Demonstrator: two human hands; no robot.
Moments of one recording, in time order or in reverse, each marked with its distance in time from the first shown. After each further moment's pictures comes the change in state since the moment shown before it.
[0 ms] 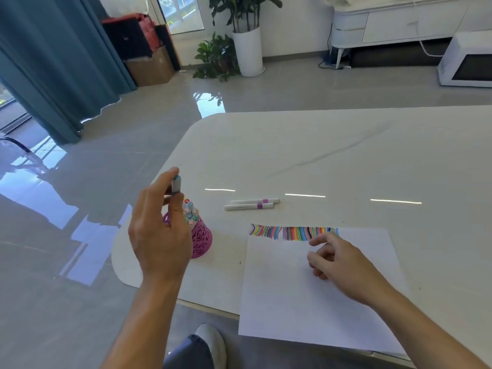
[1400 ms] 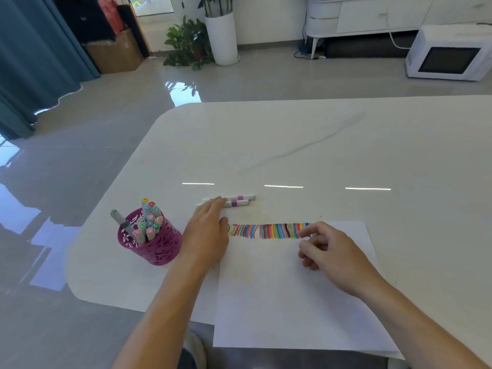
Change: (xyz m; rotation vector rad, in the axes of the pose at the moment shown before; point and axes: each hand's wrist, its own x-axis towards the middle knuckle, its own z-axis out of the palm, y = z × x) left_hand -0.046 -0.018 0.104 0.232 -0.893 -0.133; right_hand 0.009 0.011 -0.018 0.135 0.093 0.007
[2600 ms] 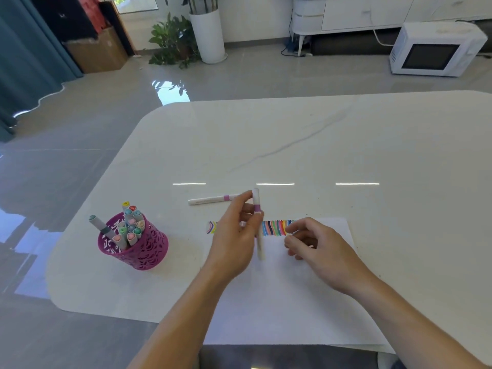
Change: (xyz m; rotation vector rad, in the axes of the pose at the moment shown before) left_hand -0.016 0.078 0.020 -0.814 -0.067 -0.053; right_hand -0.002 0.000 -0.007 -0.002 0.005 -0.078
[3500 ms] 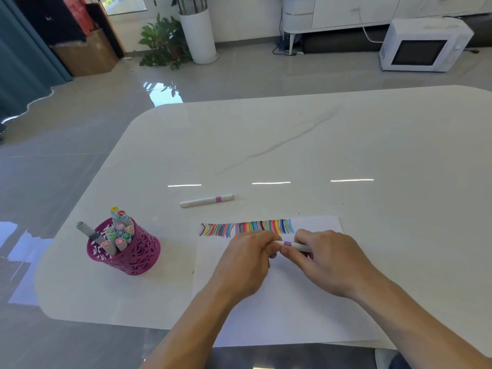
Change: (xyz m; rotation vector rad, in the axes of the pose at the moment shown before) left_hand -0.018 -0.007 0.018 0.608 -0.304 0.245; right_hand -0.007 0.011 -0.017 -0.774 0.015 -0.195
